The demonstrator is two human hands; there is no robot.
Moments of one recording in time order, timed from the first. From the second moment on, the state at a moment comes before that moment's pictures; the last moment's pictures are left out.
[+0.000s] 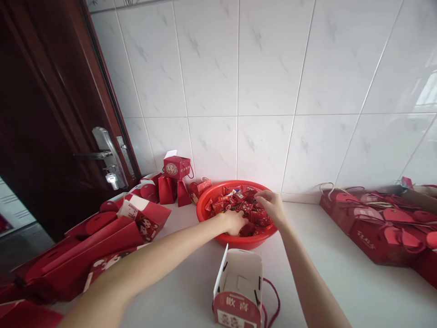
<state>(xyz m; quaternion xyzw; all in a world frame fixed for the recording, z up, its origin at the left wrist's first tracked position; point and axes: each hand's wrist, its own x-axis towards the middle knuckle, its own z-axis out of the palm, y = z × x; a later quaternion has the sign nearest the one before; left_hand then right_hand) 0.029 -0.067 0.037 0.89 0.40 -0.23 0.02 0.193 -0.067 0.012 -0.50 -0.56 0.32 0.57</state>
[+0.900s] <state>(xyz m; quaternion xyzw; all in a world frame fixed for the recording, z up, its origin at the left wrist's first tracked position) 0.032 -0.031 0.040 0.84 0.47 -0.26 0.12 0.196 -0.063 0.002 -0.53 -0.55 0.35 0.55</state>
